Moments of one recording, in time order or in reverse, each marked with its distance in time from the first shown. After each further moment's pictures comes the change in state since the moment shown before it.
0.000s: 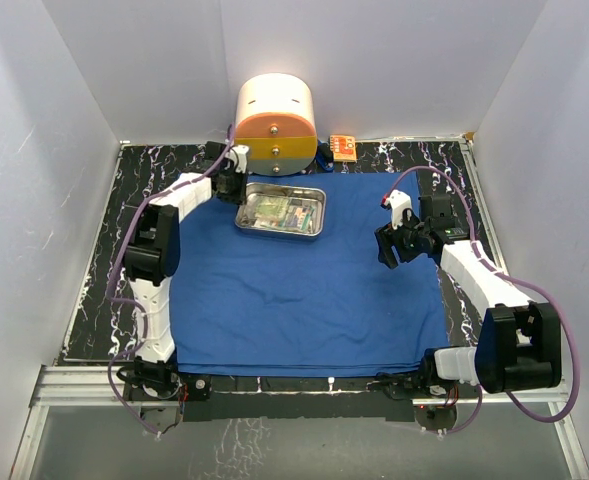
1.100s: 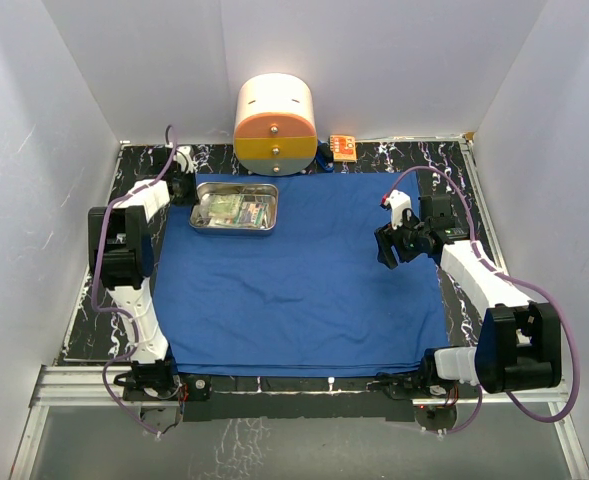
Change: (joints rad) left arm 0.267 -0.107 -0.168 0.076 -0.024 -0.053; right arm 0.000 0.000 0.000 0.000 -0.013 0.000
